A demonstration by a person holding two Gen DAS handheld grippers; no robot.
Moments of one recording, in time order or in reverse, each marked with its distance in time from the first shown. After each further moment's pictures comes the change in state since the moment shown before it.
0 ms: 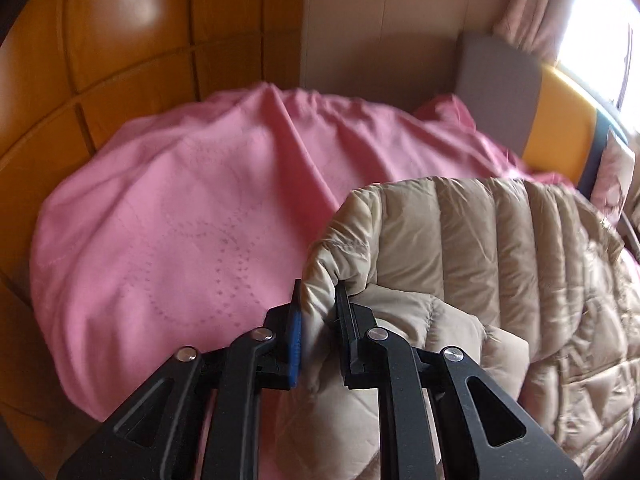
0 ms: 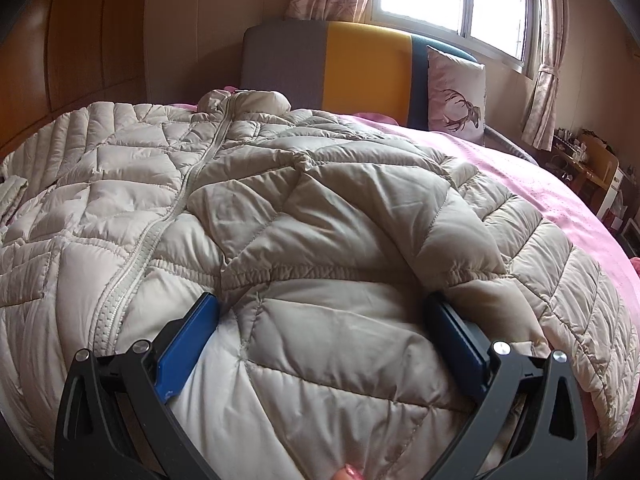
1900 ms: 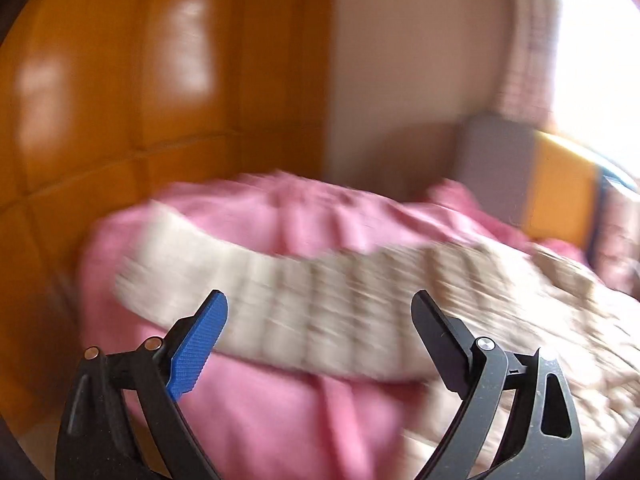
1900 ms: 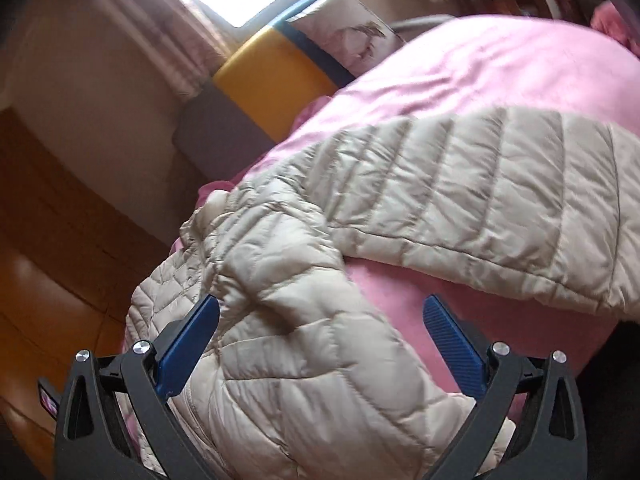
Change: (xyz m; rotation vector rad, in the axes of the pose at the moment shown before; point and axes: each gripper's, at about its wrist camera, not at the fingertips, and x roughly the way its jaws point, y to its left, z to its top) left arm -0.115 -0.099 -0.066 -0.092 -0.360 0.059; right arm -0.029 -0.180 -0.019 0.864 0.106 0.289
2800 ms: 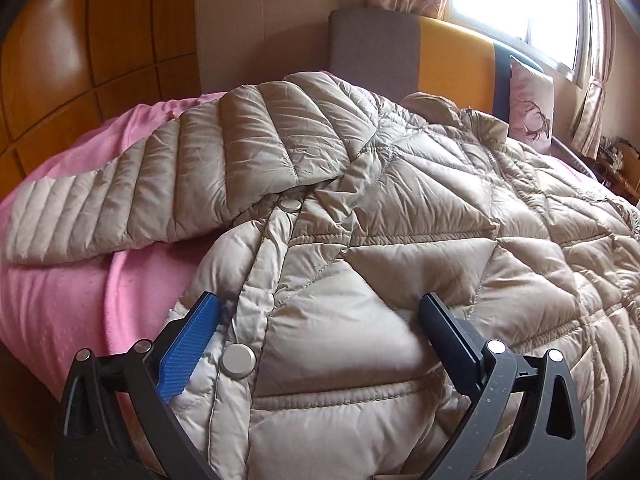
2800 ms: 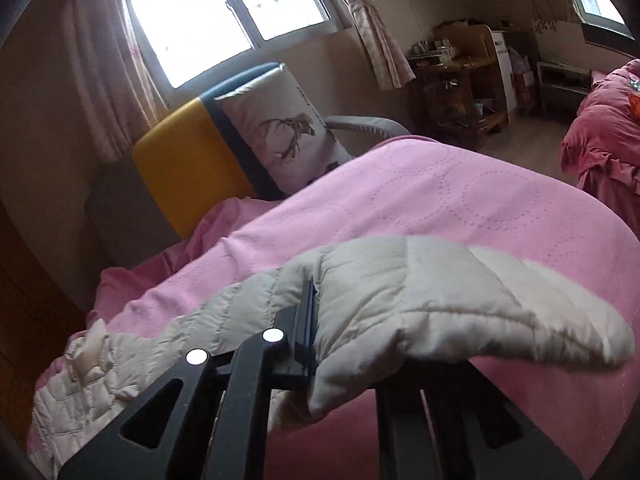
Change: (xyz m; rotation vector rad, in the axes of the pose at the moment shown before) left arm 0.024 -0.100 -0.097 0.245 0.275 -0.254; right arm 0.063 -0.054 0.227 -0.159 -0.286 -0.338
